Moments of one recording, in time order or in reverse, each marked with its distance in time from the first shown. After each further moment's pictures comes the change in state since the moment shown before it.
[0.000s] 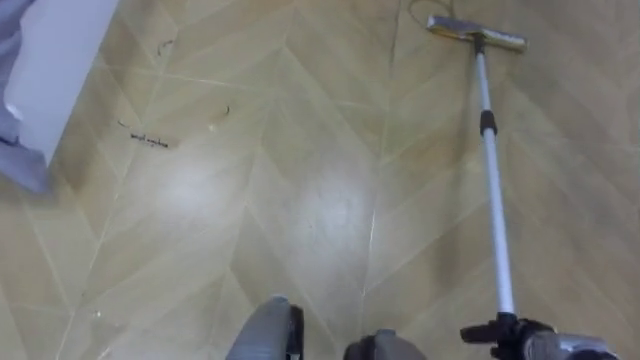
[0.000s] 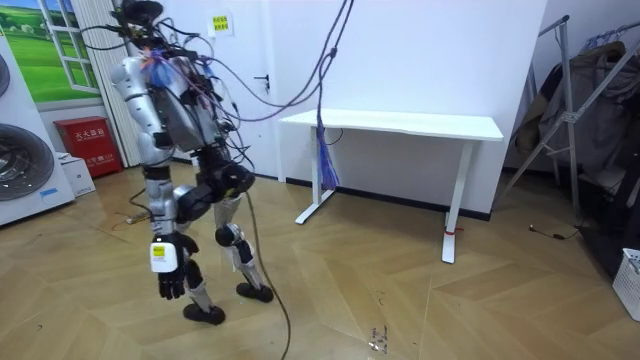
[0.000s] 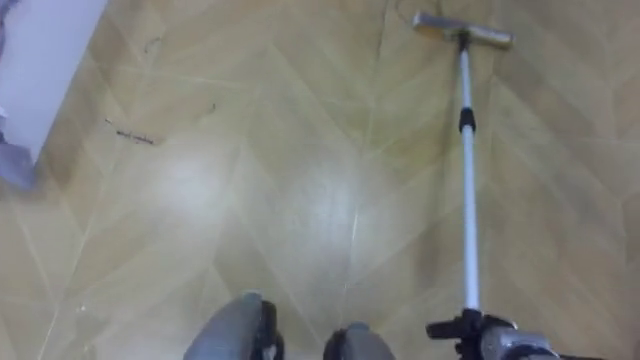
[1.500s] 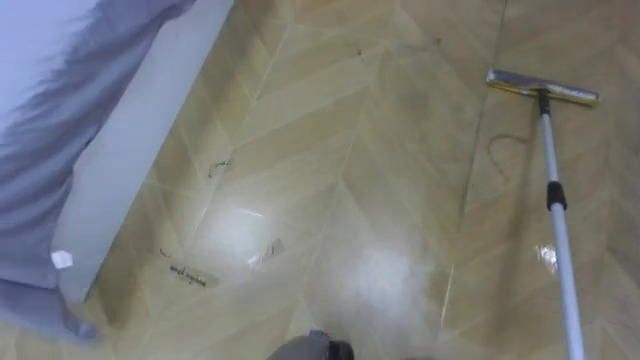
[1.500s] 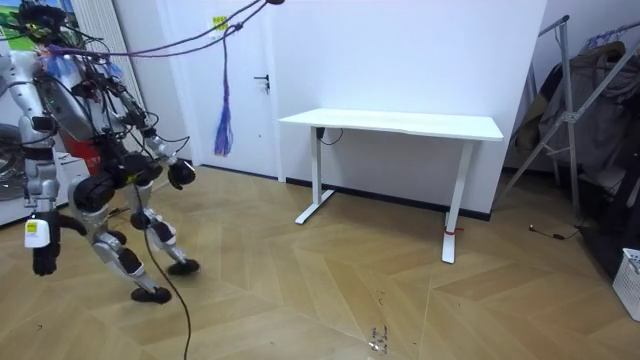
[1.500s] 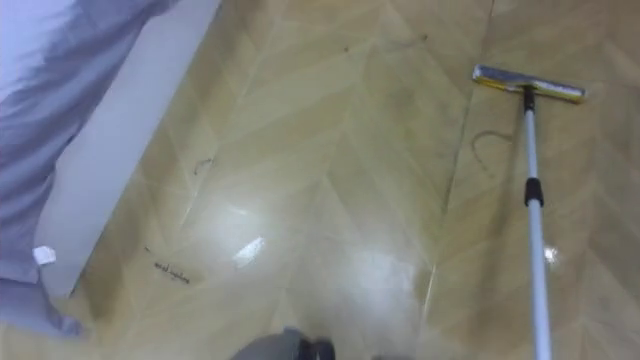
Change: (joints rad) left arm -0.013 0.008 -0.034 -0.005 0.026 0.015 -0.009; right arm 0.276 -0.020 0.046 0.035 -0.160 -0.014 -0.144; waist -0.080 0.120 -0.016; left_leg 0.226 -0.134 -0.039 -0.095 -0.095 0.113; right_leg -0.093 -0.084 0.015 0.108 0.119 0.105
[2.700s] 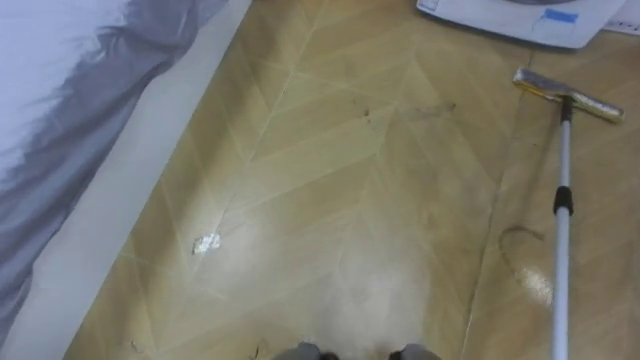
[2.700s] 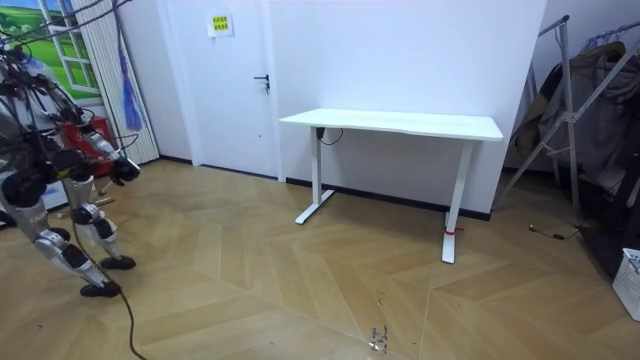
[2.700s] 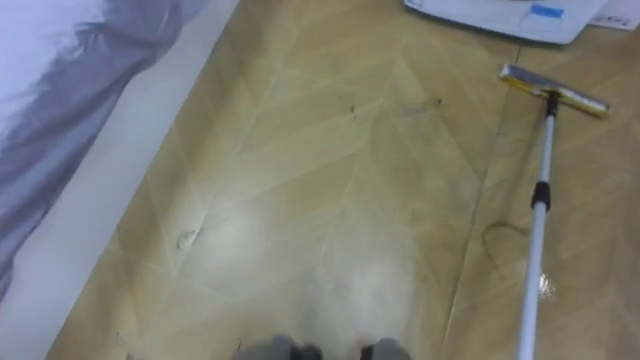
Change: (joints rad) left arm 0.017 -0.007 0.024 -0.060 -0.047 -0.014 0.018; right arm 0.047 0.038 -0.066 -0.031 0.124 0.009 0.009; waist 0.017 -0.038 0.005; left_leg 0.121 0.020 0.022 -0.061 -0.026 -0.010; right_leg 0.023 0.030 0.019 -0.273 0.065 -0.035
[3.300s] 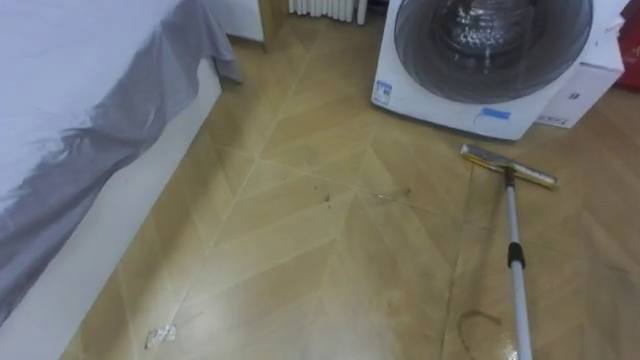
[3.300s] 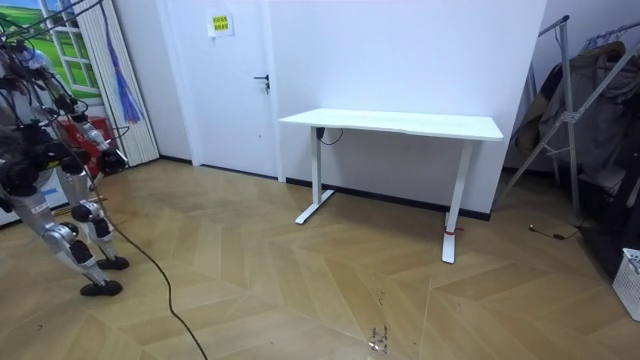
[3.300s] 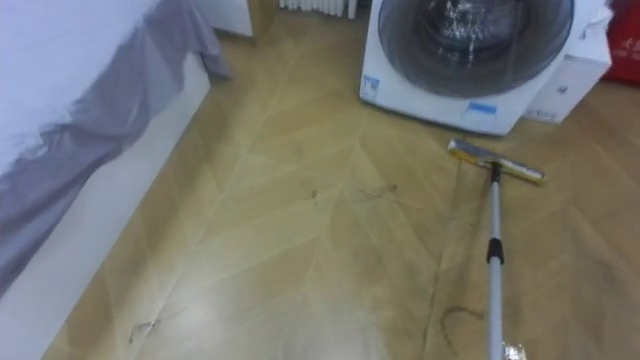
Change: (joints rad) left arm 0.033 -0.017 0.090 0.095 -0.078 -0.019 -0.034; right arm 0.039 0.039 -0.012 -0.003 -0.077 0.022 0.065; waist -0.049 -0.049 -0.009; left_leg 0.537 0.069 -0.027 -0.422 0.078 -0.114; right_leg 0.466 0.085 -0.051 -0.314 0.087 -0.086
